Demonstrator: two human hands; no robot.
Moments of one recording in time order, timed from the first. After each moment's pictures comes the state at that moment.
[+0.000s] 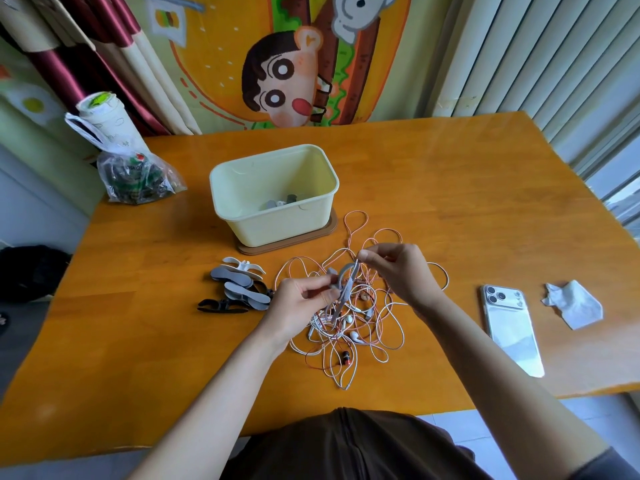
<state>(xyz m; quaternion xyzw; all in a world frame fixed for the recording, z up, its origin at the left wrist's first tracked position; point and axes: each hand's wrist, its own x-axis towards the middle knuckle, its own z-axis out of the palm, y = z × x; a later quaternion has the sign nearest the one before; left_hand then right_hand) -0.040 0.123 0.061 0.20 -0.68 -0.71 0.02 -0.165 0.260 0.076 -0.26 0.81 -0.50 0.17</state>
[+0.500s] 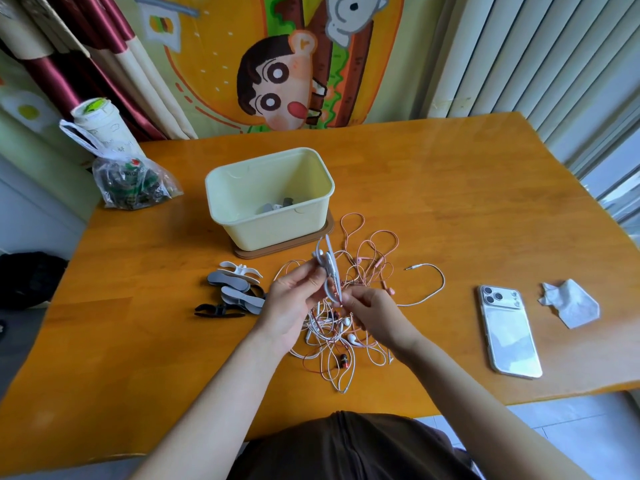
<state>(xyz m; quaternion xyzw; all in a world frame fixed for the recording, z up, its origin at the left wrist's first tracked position) -0.053 0.130 0.065 0.28 -0.45 -0.84 0.08 -0.121 0.262 0.045 -0.21 0.77 -0.50 0.34</state>
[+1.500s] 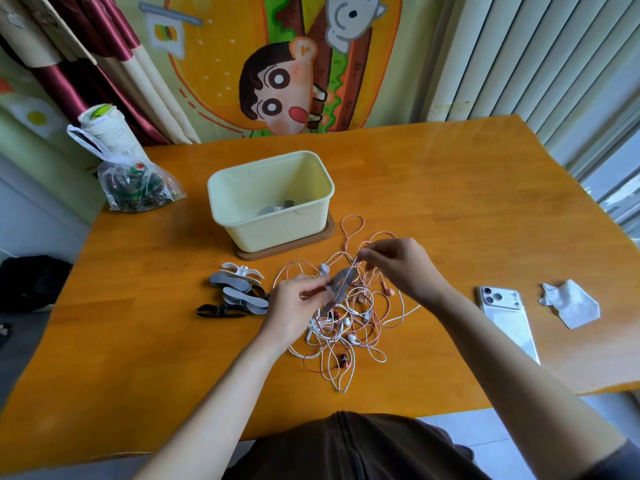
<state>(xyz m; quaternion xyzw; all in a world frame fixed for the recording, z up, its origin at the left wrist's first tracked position) -0.045 0.125 0.050 0.21 -0.79 -0.57 0.09 -0.171 0.268 0.096 -0.28 0.84 -0.42 0.18</state>
